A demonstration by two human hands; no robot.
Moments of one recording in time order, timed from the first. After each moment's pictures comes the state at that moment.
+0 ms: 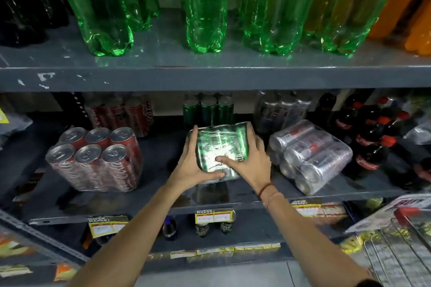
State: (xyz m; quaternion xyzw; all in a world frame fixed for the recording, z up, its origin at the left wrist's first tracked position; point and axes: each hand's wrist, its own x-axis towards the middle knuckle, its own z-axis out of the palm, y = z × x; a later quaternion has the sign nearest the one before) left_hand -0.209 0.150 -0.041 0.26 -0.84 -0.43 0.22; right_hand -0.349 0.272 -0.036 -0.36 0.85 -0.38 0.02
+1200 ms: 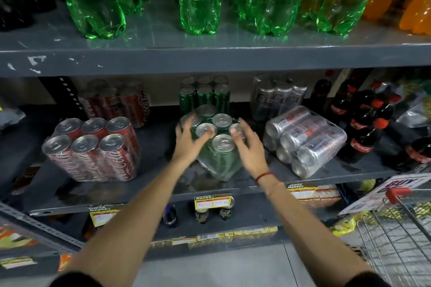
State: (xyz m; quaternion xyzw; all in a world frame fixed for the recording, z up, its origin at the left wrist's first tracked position) left_hand -0.232 0.143 -0.033 0.35 -0.76 -0.47 0.28; right_hand -0.338 0.281 -0.036 -0.33 0.77 -0.53 0.14
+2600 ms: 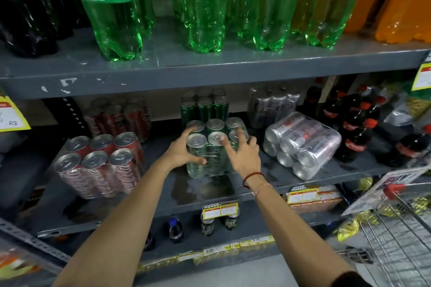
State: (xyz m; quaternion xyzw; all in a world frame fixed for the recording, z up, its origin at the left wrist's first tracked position) left_hand -0.201 0.100 -0.010 0.28 -0.85 -0.43 0.09; right_hand -0.311 0.259 -0.020 -0.27 0.88 -0.38 0.05
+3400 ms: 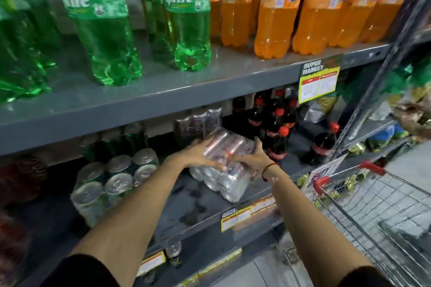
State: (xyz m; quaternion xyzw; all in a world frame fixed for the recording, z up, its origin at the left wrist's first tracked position) left_hand -0.445 0.223 0.002 0.09 -0.95 -0.29 -0.11; right_hand -0.525 0.413 -0.017 -0.07 0.82 -0.52 0.24
